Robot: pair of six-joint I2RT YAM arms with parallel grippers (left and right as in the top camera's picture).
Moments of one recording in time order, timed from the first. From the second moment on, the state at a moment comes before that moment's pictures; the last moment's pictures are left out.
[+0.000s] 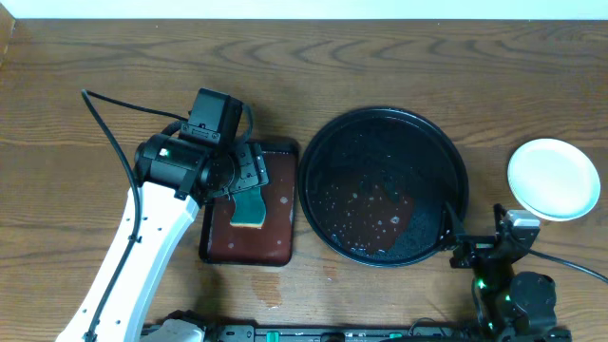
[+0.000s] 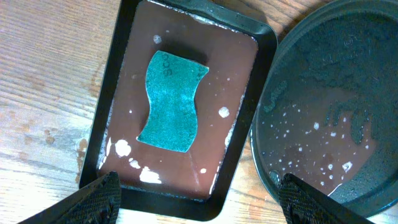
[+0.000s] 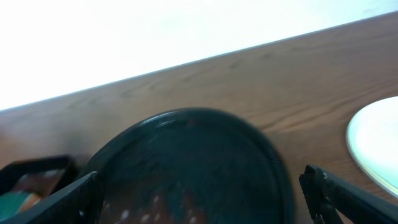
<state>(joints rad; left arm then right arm) -0.31 1.34 1.31 -1.20 0.02 -0.56 0.13 0.02 0.23 -0.41 0.04 0.29</state>
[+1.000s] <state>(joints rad) -0.31 1.34 1.31 -1.20 0.02 -0.56 0.13 0.01 0.01 -0.05 0.17 0.29</state>
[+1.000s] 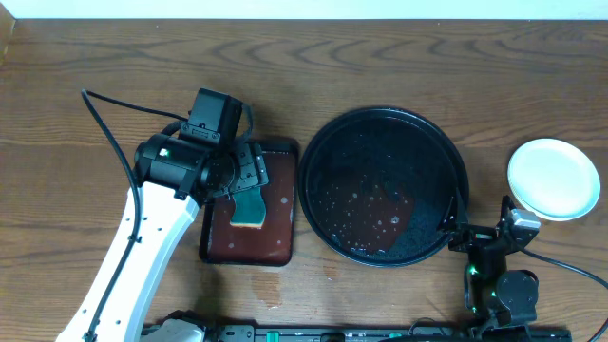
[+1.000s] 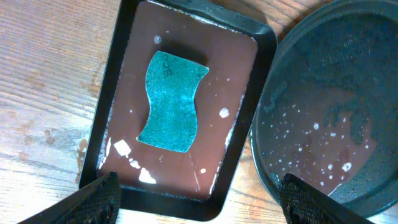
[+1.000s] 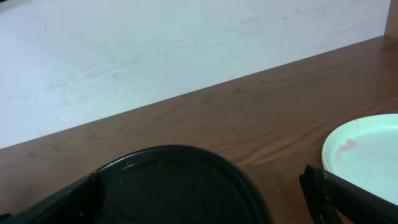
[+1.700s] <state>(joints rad) -0.26 1.03 1.12 -0.72 -0.03 -0.48 0.13 0.01 0.01 -0.05 0.18 0.29</state>
